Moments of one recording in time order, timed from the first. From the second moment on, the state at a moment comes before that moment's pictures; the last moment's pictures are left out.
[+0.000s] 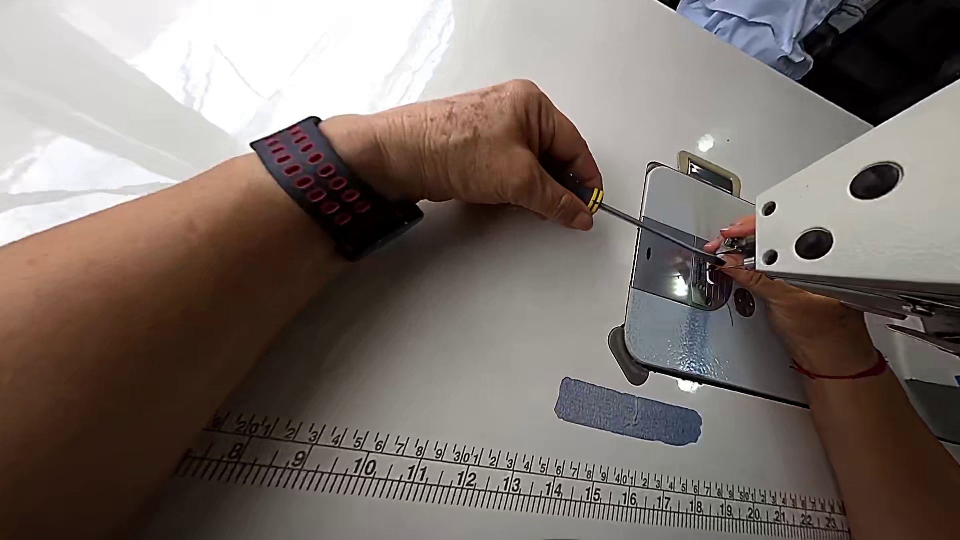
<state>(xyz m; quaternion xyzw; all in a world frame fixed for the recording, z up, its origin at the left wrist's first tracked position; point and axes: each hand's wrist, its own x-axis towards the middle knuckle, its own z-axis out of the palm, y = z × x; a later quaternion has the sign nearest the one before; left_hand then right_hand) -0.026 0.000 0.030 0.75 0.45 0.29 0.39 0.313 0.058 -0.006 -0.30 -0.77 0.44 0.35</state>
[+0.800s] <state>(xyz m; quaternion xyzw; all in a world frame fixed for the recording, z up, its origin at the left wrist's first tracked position) -0.013 0.002 0.020 0.77 0.47 0.31 0.29 0.315 0.054 -0.009 -0.35 -0.75 0.41 0.38</state>
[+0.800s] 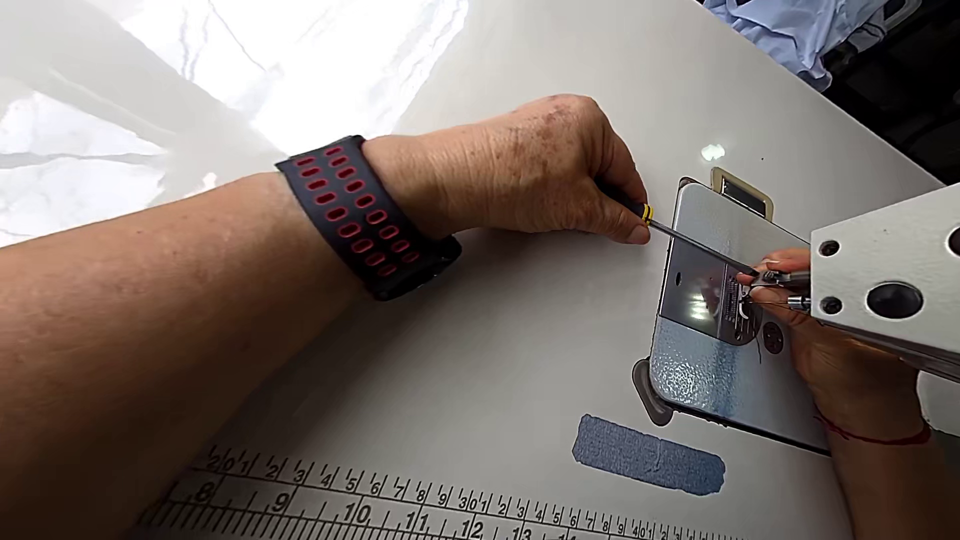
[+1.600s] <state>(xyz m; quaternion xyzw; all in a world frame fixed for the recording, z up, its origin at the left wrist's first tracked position) -0.015 0.006 0.020 0.76 0.45 0.32 0.34 0.316 0.055 -0.008 -0.34 -0.74 0.42 0.39</state>
